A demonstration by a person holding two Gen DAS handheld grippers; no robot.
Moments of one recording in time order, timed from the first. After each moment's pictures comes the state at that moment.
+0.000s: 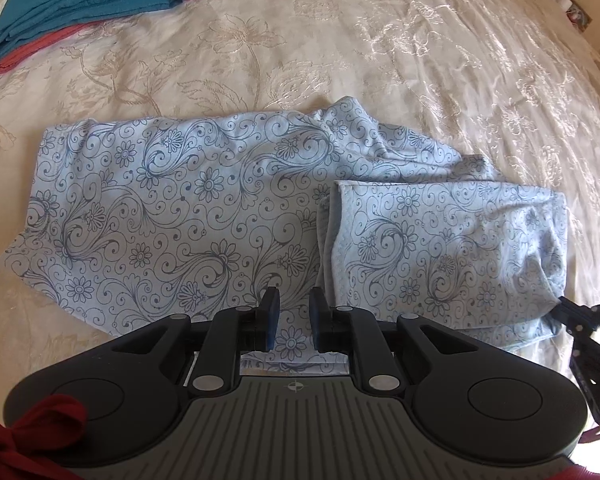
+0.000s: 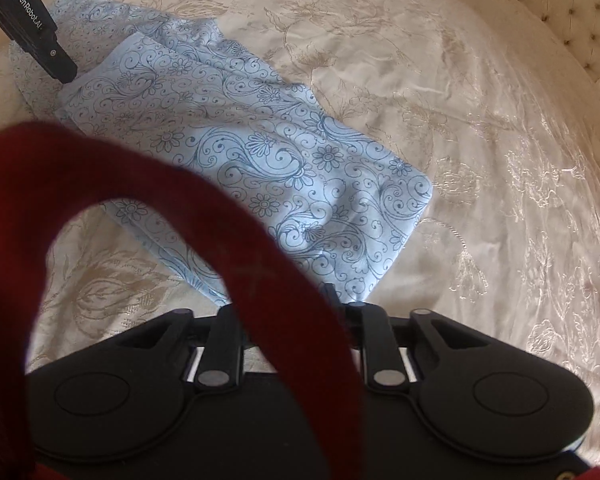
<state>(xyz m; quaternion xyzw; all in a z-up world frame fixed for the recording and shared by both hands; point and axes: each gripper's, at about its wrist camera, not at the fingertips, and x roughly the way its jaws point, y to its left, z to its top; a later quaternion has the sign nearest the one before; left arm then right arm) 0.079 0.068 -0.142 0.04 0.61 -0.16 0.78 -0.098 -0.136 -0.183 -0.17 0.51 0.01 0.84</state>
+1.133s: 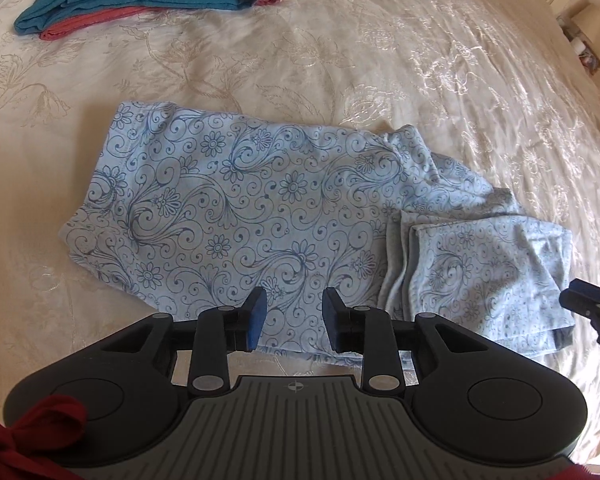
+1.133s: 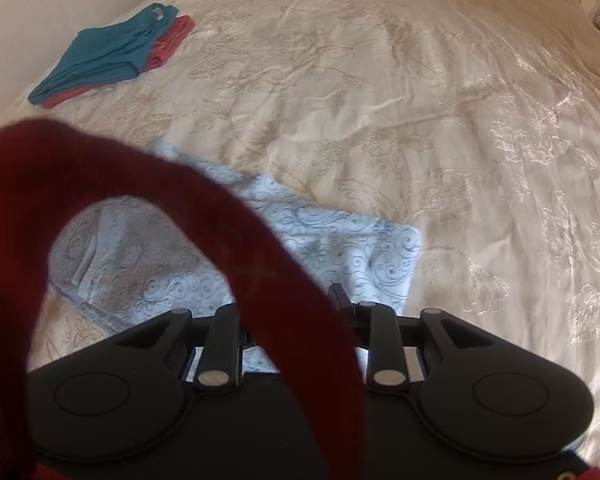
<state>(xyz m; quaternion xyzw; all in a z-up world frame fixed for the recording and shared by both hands) 0.081 0.127 -0.137 -0.01 0.60 -0.14 0.79 -0.063 -0.142 -0.140 0.02 0.49 0.05 0.87</state>
